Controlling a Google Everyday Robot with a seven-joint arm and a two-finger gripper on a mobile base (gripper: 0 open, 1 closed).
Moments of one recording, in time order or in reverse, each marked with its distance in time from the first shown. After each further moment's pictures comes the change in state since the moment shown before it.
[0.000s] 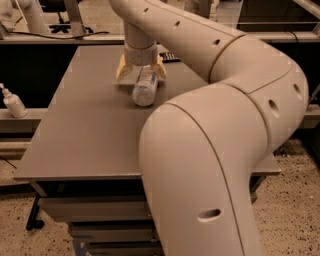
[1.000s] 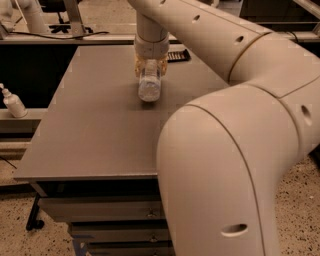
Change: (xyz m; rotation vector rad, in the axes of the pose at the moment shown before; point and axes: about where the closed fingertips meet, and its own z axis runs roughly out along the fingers) arm -0.004 -0.025 -0.025 -0.021 -0.051 0.010
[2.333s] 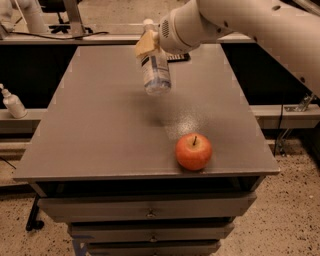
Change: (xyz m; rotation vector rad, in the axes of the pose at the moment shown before) arm 0.027 0.010 -0.110 -0.469 -0.441 -0.176
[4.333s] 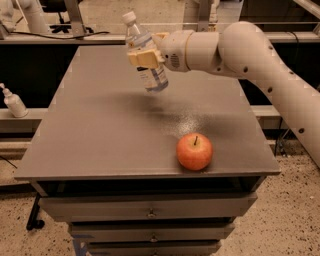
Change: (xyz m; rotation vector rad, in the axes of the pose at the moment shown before) arm -0.007 0.027 0.000 -0.287 -0.436 -0.640
